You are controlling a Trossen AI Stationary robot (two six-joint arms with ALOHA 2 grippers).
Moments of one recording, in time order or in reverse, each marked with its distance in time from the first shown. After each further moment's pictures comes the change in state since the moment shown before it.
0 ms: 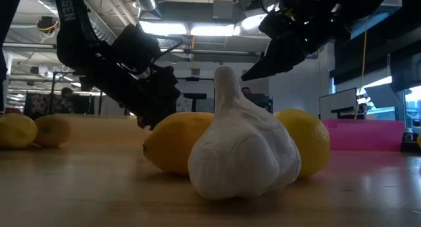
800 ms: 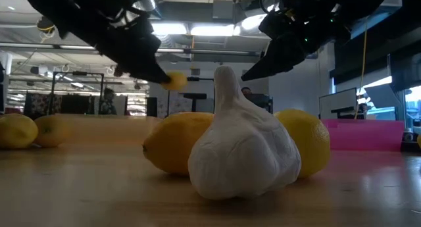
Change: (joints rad) left arm -0.006 -0.600 -0.001 -0.523 -0.337 0.103; right arm 0.000 0.000 0.000 0.000 0.000 0.000
